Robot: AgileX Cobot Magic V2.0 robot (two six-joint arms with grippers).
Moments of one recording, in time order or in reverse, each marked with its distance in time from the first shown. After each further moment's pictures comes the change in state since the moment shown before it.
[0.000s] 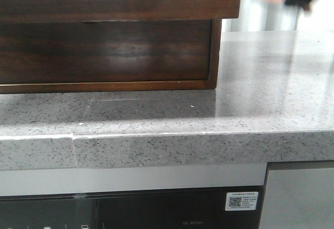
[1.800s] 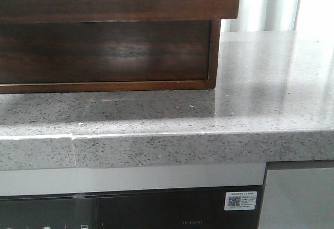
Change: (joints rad) left arm 0.000 0.000 0.000 0.000 -0.001 0.000; right arm 0.601 0.061 -0.238 0.190 0.090 -0.549
